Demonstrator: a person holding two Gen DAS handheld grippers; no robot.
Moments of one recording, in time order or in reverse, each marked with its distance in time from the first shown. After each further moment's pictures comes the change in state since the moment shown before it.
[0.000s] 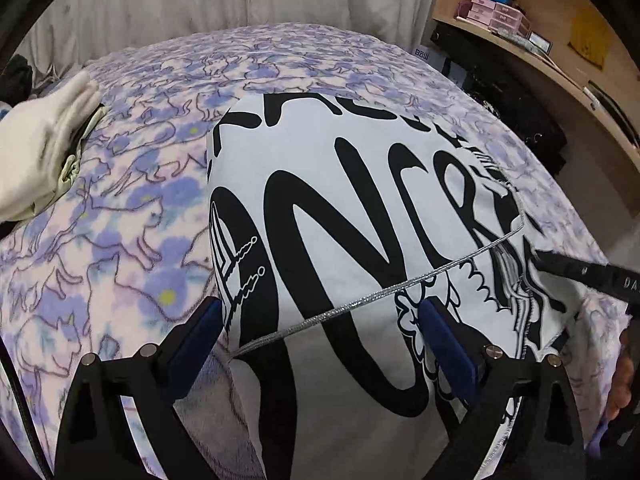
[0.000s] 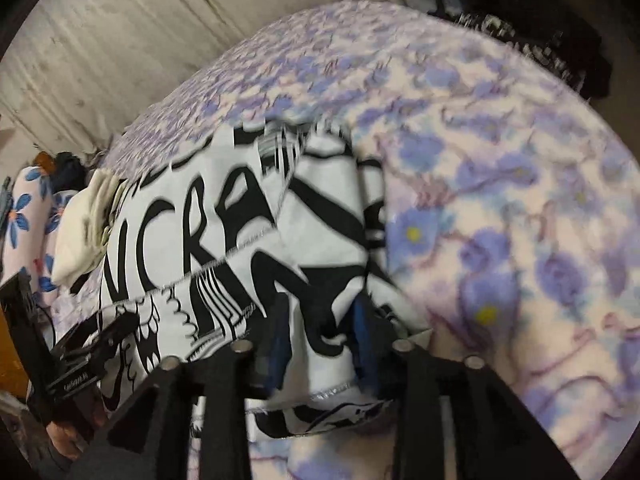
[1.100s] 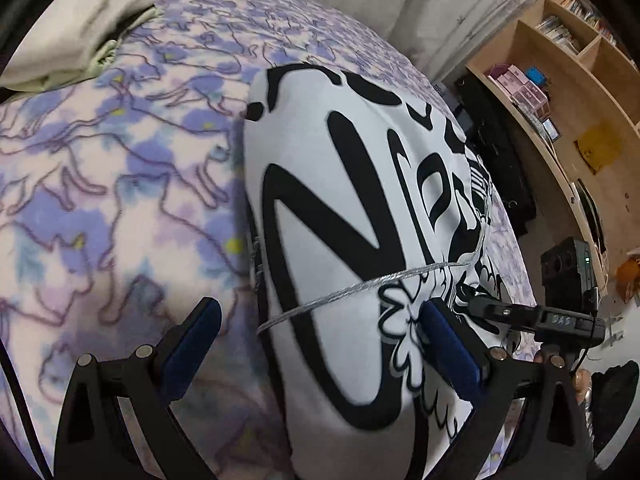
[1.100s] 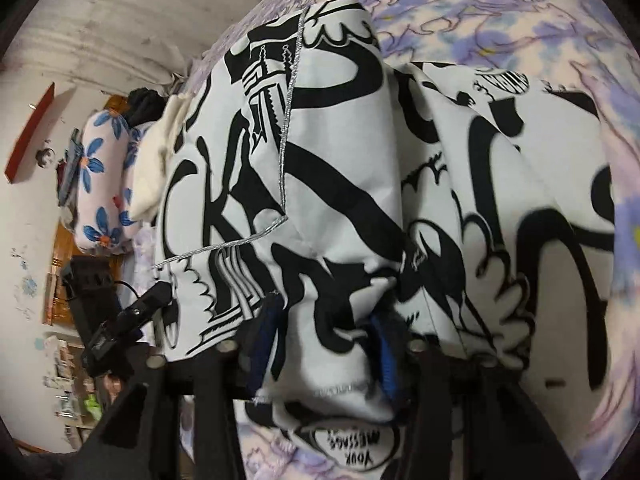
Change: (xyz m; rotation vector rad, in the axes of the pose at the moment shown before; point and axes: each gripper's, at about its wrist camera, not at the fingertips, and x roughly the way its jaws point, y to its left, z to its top) left arm 0.007 0.110 -0.019 -0.311 0.043 -0.243; right arm 0.090 0.059 -0.002 -0.108 0.359 0.384
